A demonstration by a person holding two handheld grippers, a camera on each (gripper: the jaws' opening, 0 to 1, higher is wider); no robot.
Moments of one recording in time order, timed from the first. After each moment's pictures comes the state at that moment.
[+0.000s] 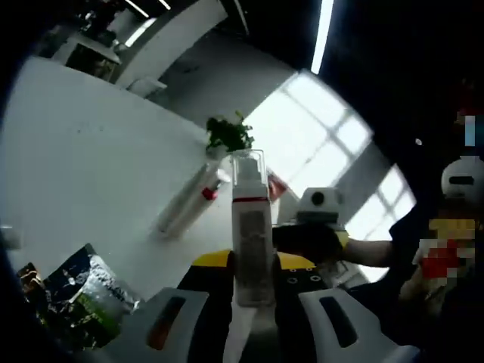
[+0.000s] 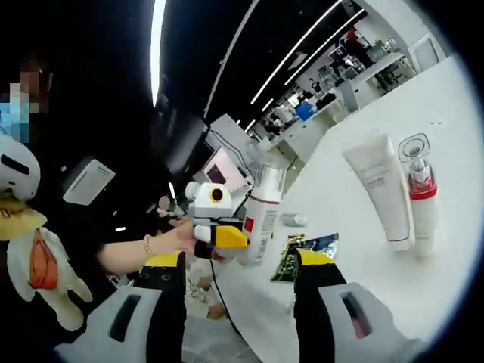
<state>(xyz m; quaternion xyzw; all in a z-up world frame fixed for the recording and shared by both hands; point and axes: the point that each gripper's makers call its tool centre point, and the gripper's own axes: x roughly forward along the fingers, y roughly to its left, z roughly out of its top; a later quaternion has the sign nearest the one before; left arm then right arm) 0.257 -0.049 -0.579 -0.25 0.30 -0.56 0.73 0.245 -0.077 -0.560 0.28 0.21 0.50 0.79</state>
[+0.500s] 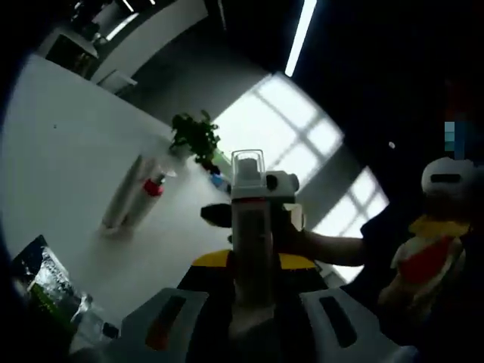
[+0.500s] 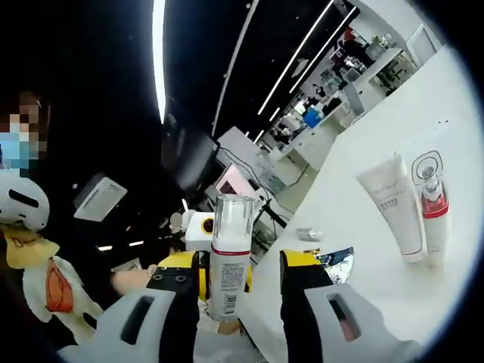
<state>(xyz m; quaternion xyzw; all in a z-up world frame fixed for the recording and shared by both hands) 0.215 -0.080 -0.554 -0.28 0.28 -0.61 0.68 0.249 -0.075 -0.533 0.32 0.19 0.52 0.77</state>
